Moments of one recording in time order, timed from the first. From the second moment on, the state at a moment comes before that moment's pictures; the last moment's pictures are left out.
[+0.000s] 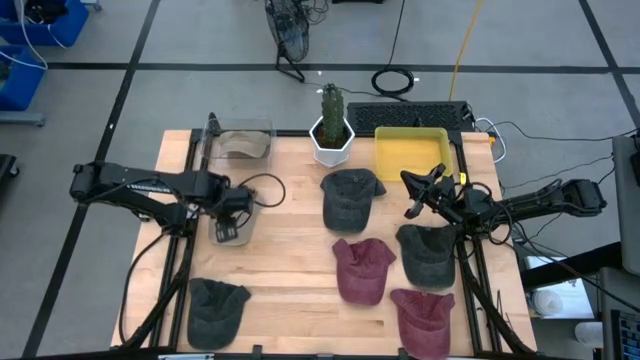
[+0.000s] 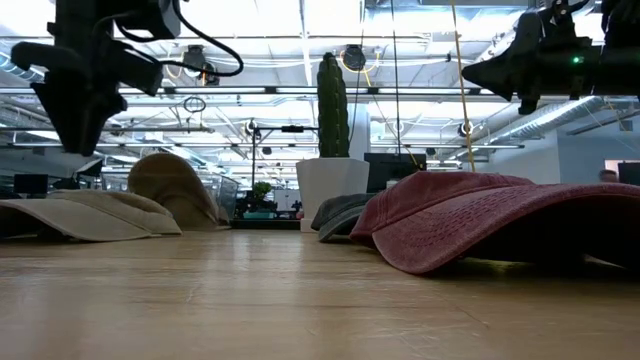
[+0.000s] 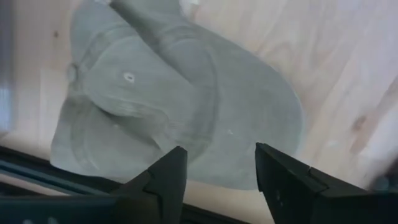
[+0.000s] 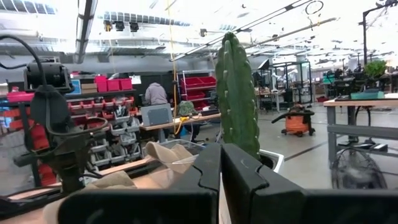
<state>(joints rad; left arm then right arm) 0.01 1.17 0.87 -1.27 -0.05 -0.30 0.03 0.74 0.02 1.05 0.60 -0.04</state>
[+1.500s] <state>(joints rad) 0.07 1.22 0.74 -1.15 -0.14 -0.43 0.13 0.74 0.02 1.05 0.60 -0.01</state>
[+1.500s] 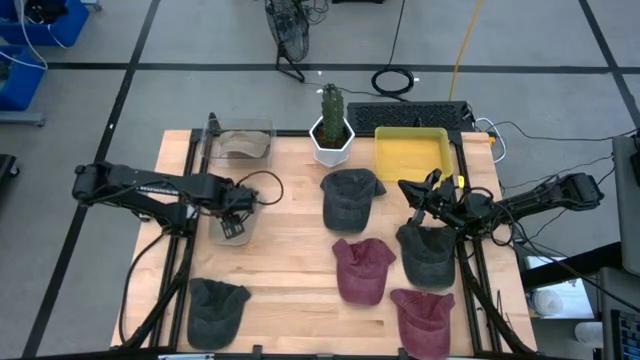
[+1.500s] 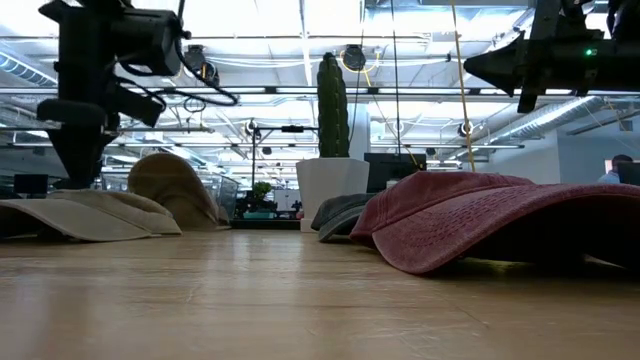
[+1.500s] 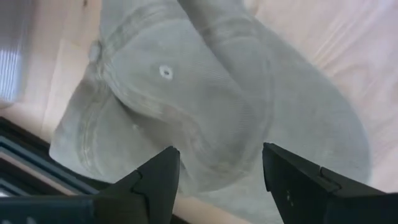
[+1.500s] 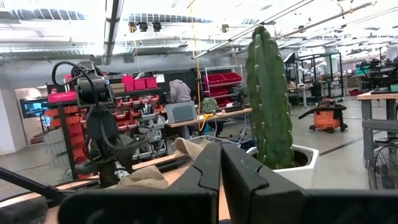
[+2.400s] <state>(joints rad) 0.10 1.34 0.74 -1.09 -0.09 -0.37 0.13 0.74 0.02 1.05 0.60 -0.01</state>
